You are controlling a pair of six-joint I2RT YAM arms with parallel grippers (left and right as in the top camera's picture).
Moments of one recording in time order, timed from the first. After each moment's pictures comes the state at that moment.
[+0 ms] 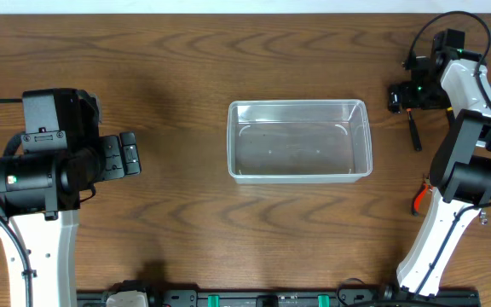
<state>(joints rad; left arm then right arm) 0.08 1.18 1.43 -1.34 -0.06 -0.07 -0.24 2.34 1.86 -0.90 -0.03 -0.29</state>
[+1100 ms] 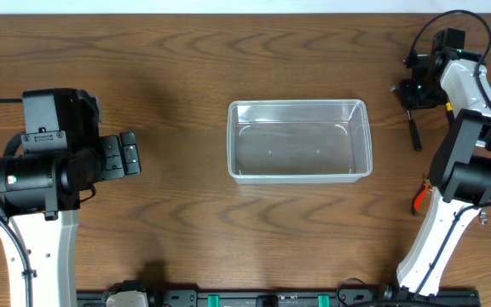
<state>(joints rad) 0.08 1.18 1.43 -1.34 -0.06 -0.07 -0.24 2.35 1.86 -0.88 -0.03 -0.27</state>
